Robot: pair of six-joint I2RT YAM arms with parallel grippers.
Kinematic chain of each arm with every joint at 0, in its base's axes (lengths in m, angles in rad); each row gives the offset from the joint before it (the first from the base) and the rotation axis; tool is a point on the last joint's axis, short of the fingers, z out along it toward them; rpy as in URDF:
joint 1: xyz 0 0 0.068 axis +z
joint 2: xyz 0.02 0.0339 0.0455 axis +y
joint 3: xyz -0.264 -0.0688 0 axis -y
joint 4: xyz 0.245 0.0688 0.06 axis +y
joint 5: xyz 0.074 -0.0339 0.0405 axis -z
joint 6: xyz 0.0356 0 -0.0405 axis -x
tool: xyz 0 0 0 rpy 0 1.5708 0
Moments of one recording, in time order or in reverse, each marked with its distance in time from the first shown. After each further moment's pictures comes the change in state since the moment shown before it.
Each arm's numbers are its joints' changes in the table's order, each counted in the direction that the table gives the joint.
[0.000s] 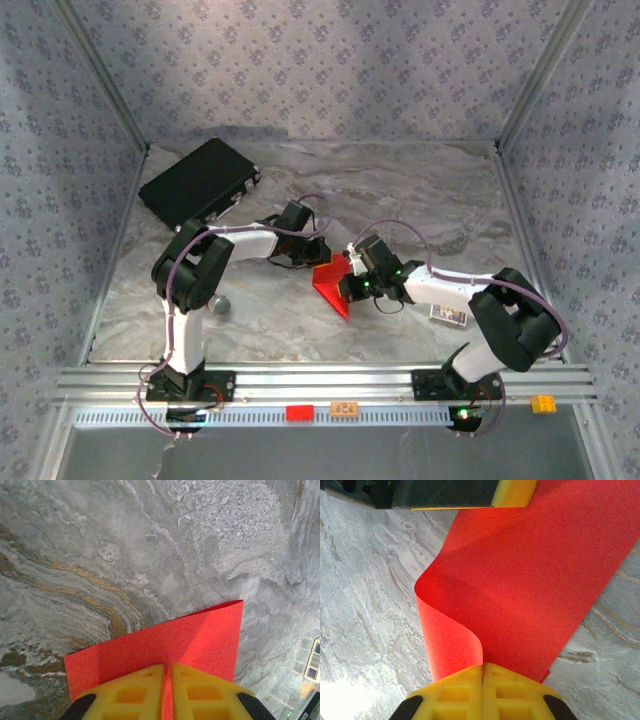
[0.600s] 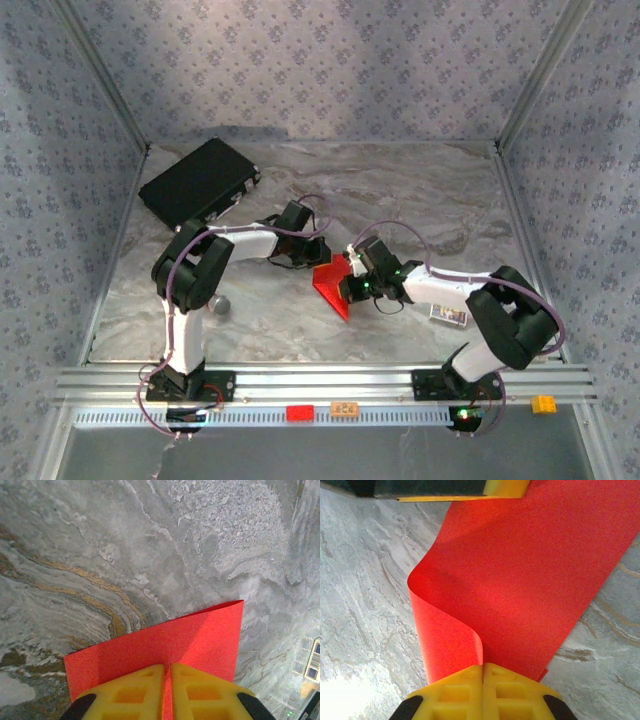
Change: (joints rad) left arm 0.000 0.000 0.000 0.000 0.000 -0.001; right arm 0.000 0.018 0.000 0.004 0.000 0.001
